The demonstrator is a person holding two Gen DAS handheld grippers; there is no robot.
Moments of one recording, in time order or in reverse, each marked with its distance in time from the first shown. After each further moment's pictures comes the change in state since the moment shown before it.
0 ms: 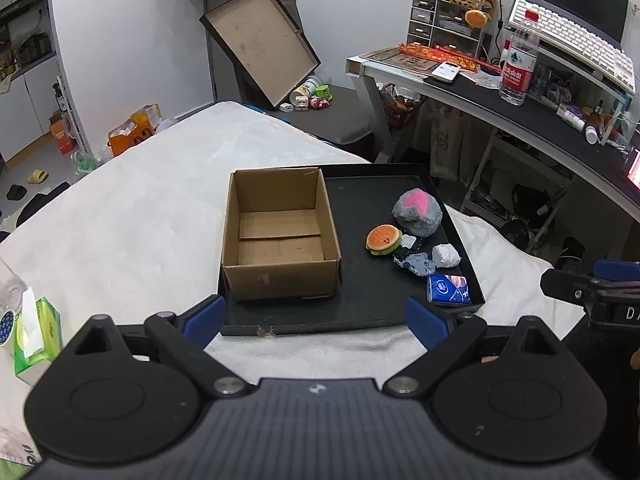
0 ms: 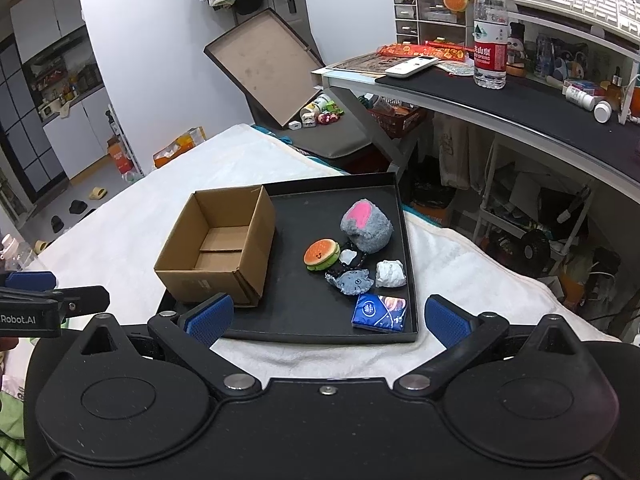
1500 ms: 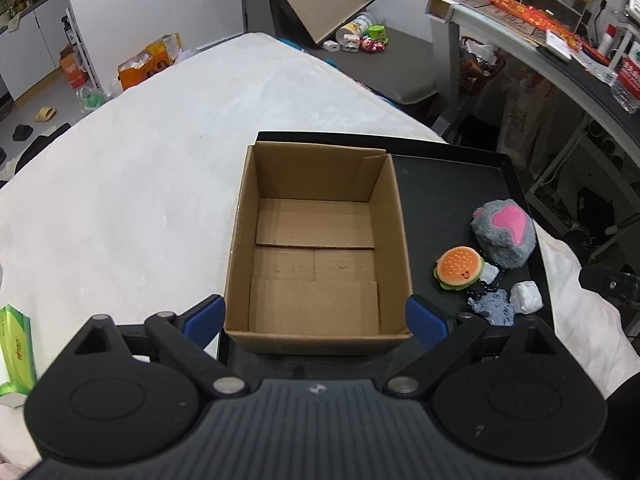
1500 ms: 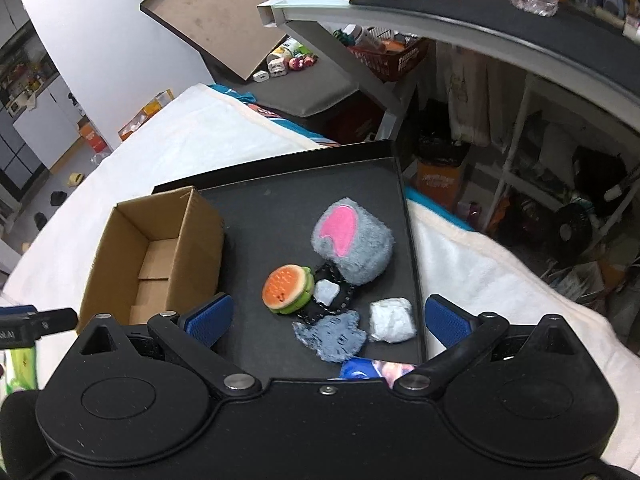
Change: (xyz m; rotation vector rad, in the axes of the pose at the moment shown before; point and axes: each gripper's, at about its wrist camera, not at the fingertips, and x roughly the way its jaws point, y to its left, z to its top) left arm 0.171 0.044 0.079 -0.112 0.211 0.070; right arm 0.175 -0.044 0.075 0.089 0.202 0.014
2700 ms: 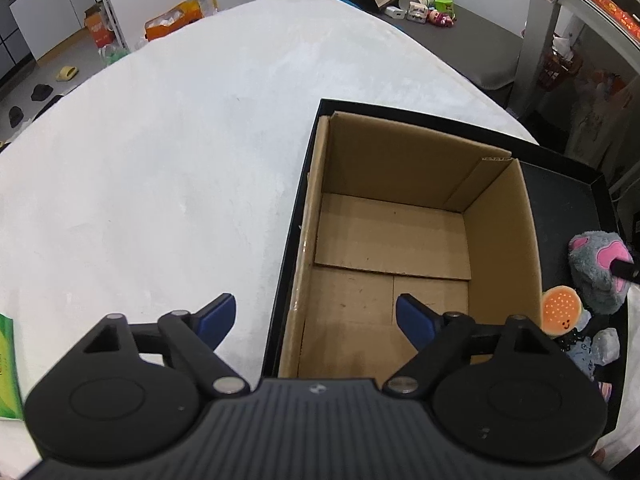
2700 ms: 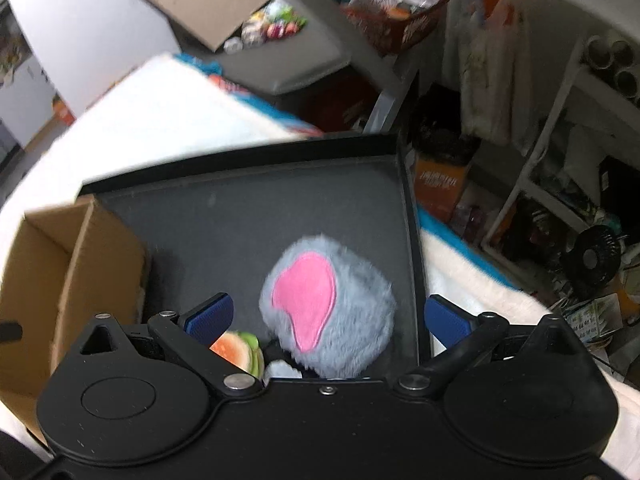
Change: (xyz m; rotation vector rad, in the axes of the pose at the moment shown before) left arm 0.106 0.053 0.029 -0.095 0.087 0.073; right arm 0.125 -0.014 0.036 -0.060 0.073 -0.067
